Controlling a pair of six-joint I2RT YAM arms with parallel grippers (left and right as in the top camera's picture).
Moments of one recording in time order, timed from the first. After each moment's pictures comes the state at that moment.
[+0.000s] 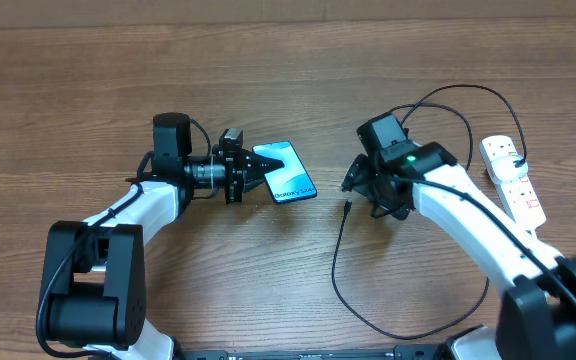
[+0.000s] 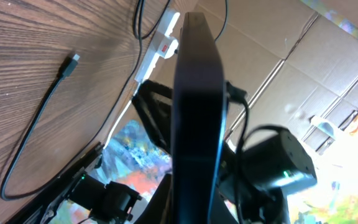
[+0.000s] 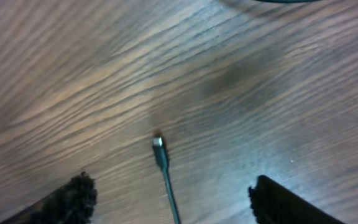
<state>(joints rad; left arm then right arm) -0.09 1.76 0.83 0.19 1.33 -1.36 0.42 1.63 1.12 -0.83 0.04 0.92</state>
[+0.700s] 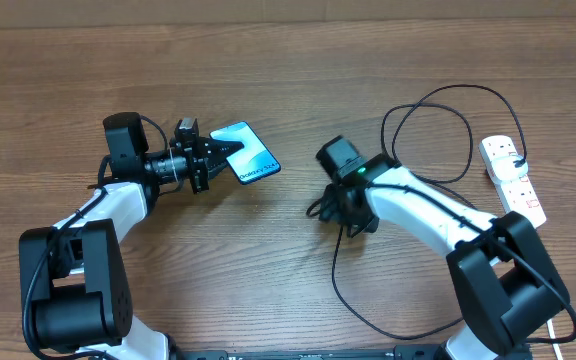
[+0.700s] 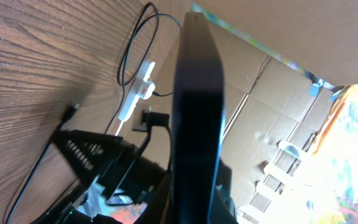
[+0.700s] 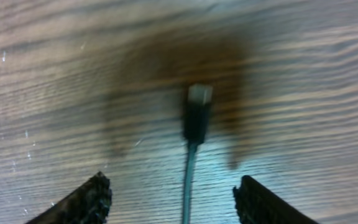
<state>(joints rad) 0.11 1.76 0.83 0.24 1.33 -1.35 0.59 1.80 1.08 -0.76 0.01 0.81</state>
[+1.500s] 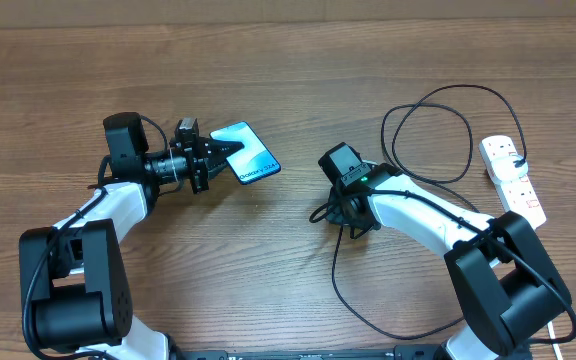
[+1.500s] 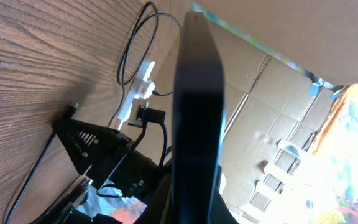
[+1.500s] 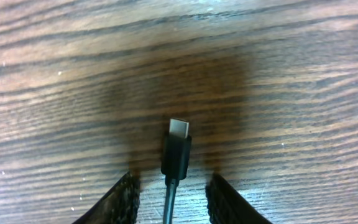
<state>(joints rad) 0.11 1.76 0.83 0.24 1.34 -1.35 0.57 1.79 1.02 -0.64 0.06 0.76</state>
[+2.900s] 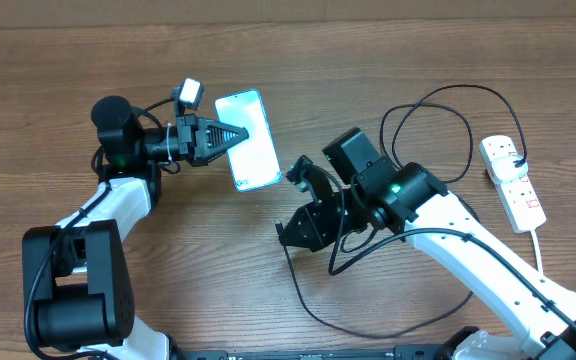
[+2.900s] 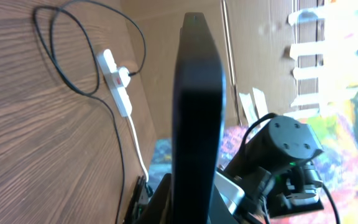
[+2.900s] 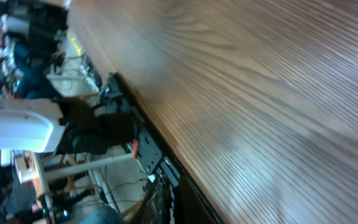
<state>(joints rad) 0.07 1.76 0.87 0.81 1.55 -1.26 0.64 1.47 1.17 -0.83 -0.75 0.22</state>
